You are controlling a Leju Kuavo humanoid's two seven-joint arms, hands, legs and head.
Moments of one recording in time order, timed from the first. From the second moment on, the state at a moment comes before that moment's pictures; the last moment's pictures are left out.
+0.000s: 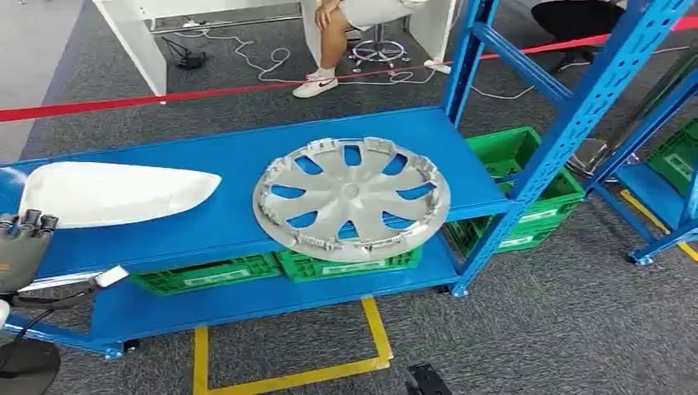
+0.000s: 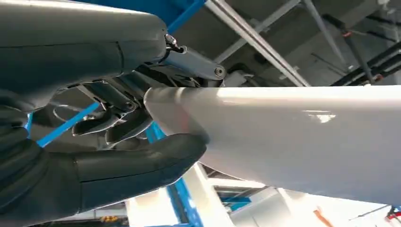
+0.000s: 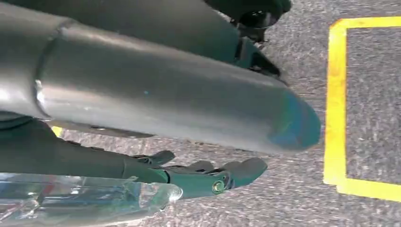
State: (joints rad) left arm -0.59 0.79 -1.18 -1.37 -1.49 0.43 0.65; right arm -0.13 0.11 1.55 -0.12 -1.50 -0.22 -0.38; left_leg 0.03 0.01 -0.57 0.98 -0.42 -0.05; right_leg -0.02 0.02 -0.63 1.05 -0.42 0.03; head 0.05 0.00
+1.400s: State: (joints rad) left arm -0.59 0.76 -1.18 -1.26 -1.49 0.50 0.65; right arm -0.13 0.10 1.55 -0.12 -1.50 -0.22 -0.38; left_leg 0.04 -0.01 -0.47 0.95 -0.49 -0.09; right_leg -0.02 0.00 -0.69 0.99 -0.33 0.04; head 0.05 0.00
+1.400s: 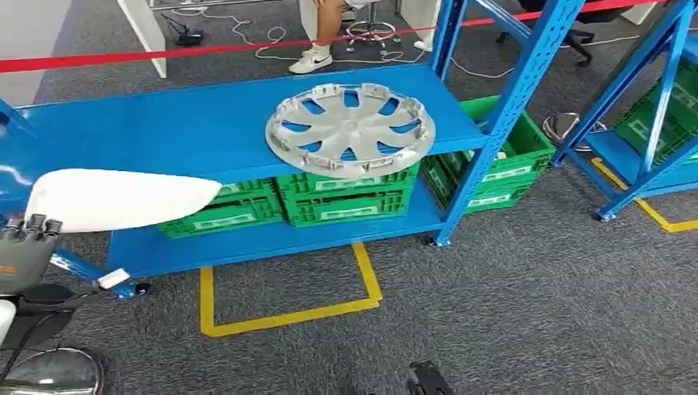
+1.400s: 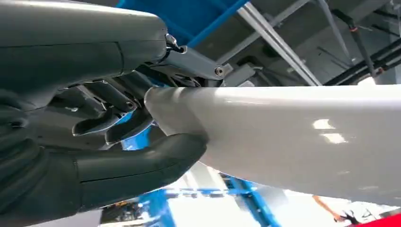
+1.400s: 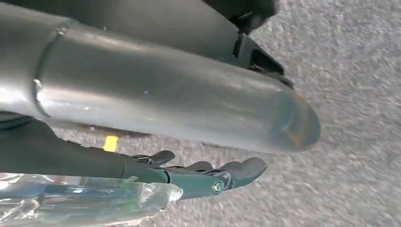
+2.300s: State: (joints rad) left arm -0.35 0.93 -0.97 -1.34 -1.49 0.52 0.65; right arm -0.14 0.12 1.56 -0.12 -1.46 -0.23 -0.37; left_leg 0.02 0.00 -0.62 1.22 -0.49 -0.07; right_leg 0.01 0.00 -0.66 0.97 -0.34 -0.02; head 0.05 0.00
